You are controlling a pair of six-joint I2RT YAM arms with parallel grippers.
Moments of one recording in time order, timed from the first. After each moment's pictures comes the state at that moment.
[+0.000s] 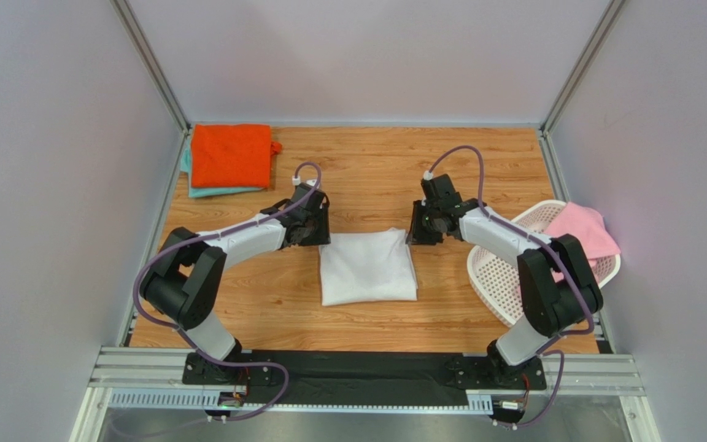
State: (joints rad) left arm -0.56 1.64 0.94 -0.23 -0.10 -0.55; right arm 0.42 1.62 0.99 -0.39 -0.11 0.54
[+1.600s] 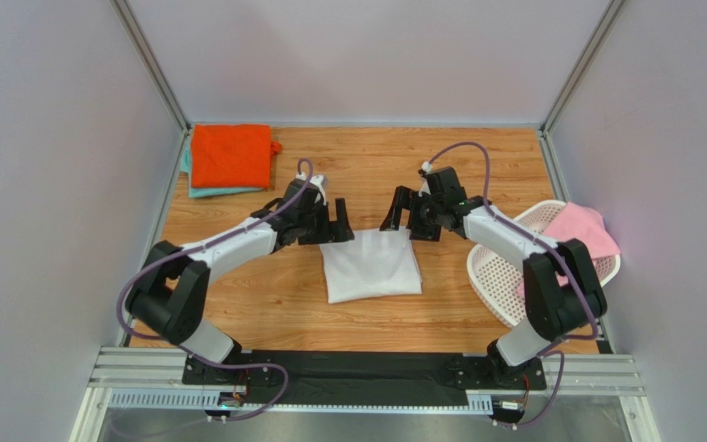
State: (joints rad) left arm -0.55 1.55 0.92 -0.18 0.15 -0.57; right arm 0.41 1.60 1.01 -0.30 -0.32 0.61
